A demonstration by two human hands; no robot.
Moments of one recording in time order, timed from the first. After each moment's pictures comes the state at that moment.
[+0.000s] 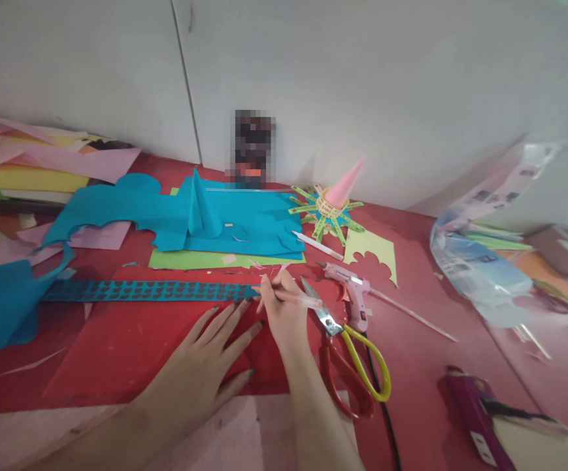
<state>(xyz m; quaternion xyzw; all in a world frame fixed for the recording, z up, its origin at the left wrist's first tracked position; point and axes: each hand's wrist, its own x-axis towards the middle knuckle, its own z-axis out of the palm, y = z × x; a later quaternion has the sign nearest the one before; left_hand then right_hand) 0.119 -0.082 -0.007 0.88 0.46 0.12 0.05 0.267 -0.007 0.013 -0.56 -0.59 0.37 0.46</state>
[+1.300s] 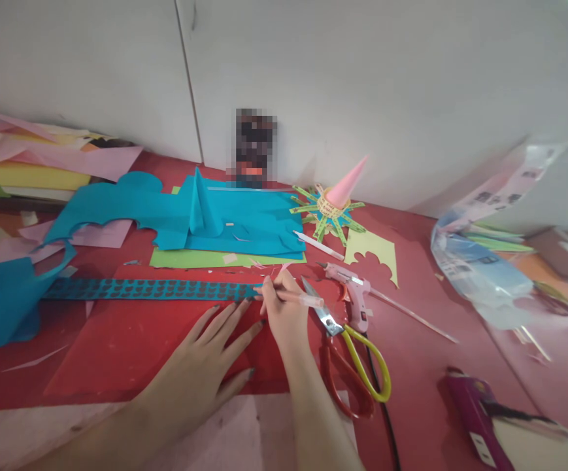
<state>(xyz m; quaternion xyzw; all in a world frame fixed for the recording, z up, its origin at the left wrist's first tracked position) 0.120 -0.081 -0.004 0.88 0.46 0.12 0.04 0.266 -0.008 0.012 -0.57 -0.58 0.36 0.46</state>
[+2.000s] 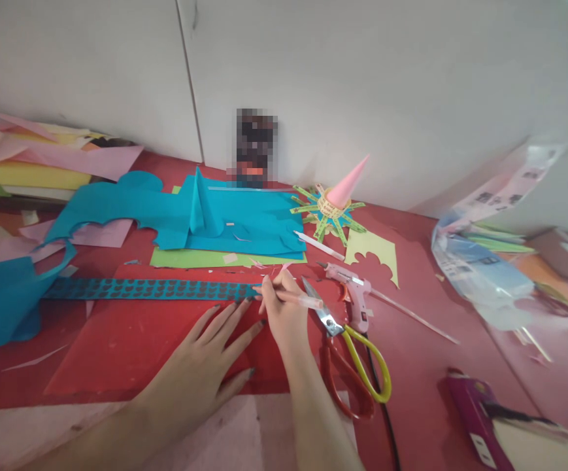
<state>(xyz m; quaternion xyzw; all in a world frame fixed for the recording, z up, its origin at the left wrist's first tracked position) 0.120 -0.081 -0.004 0.88 0.46 0.12 0.04 0.265 -0.008 0.014 -0.56 -0.59 0.36 0.46</state>
